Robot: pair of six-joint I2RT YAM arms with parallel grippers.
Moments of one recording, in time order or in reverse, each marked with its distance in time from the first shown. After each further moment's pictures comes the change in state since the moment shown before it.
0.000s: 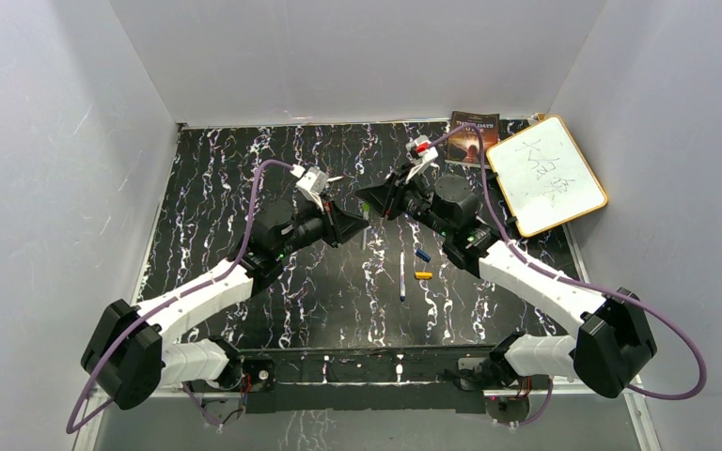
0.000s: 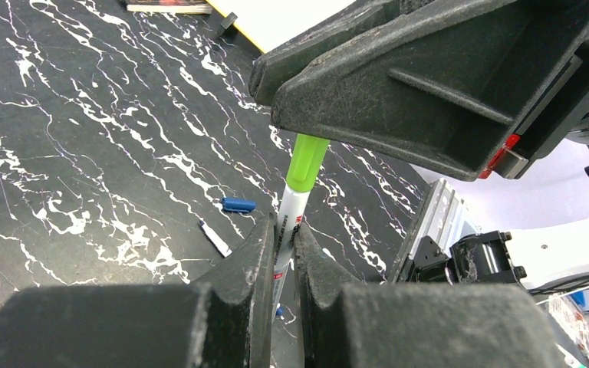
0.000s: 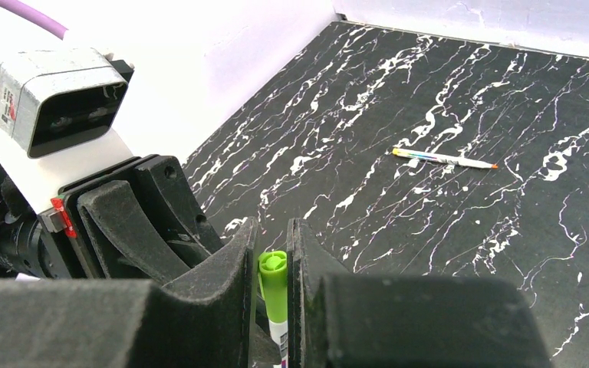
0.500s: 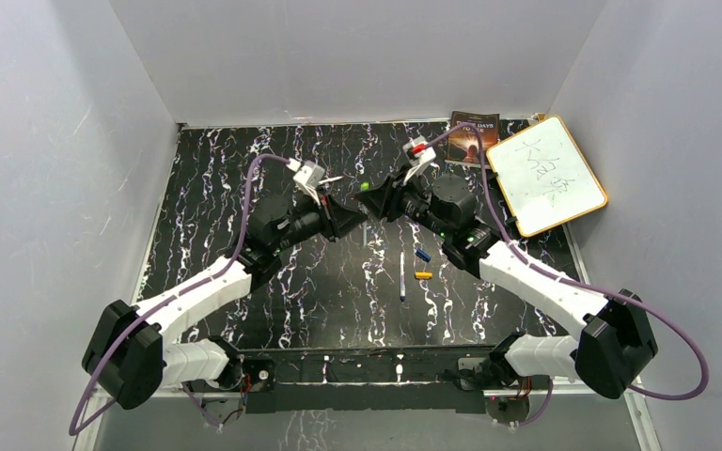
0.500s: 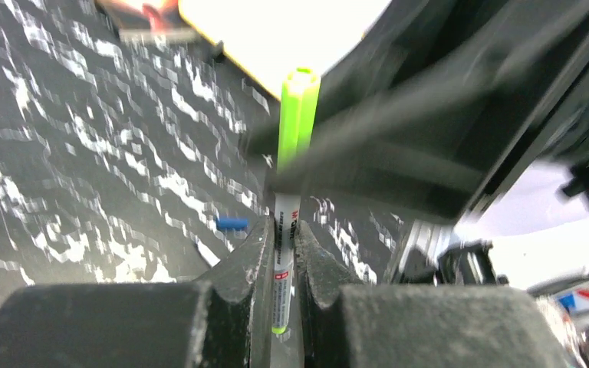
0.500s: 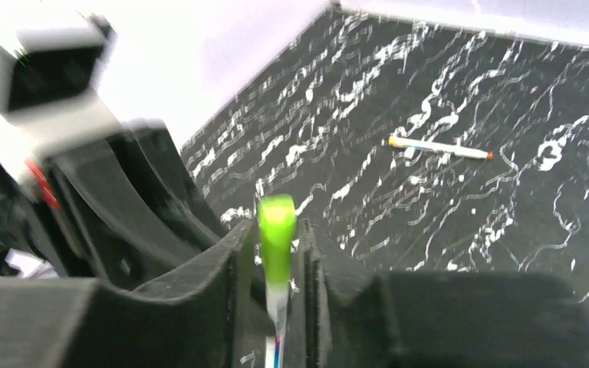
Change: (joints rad) left arm 0.027 0.007 0.021 -0.012 0.070 -0.007; right arm 0.011 -0.011 0.002 0.006 0.036 -0.004
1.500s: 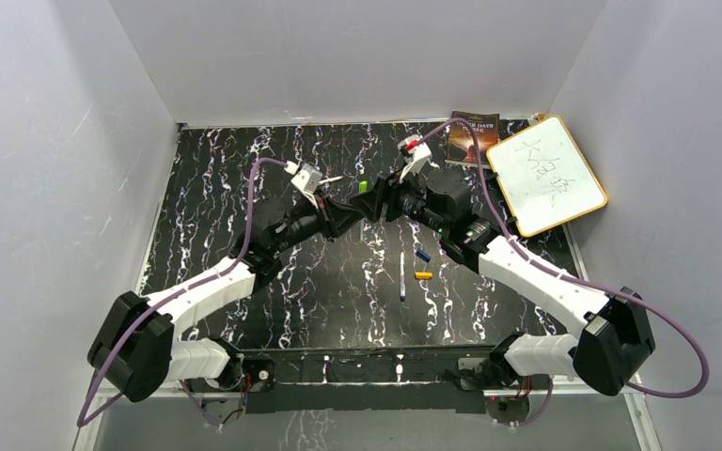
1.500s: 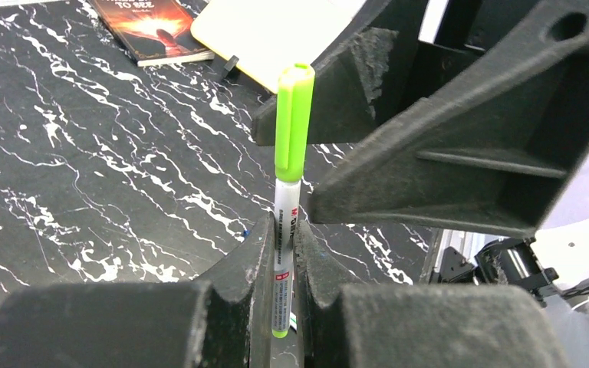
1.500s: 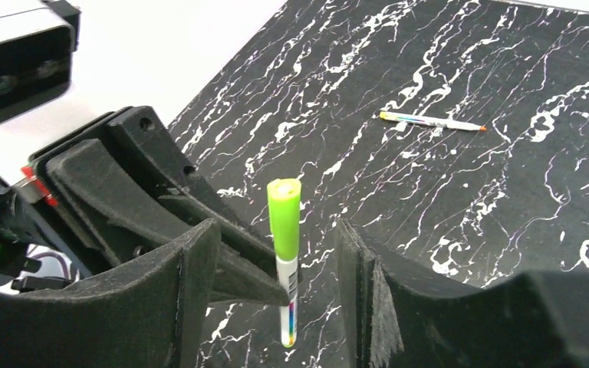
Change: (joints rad) left arm 0.032 0.049 -0.063 0.209 0.018 0.054; right arm 0.005 0.011 0.074 -0.177 0.005 -0.027
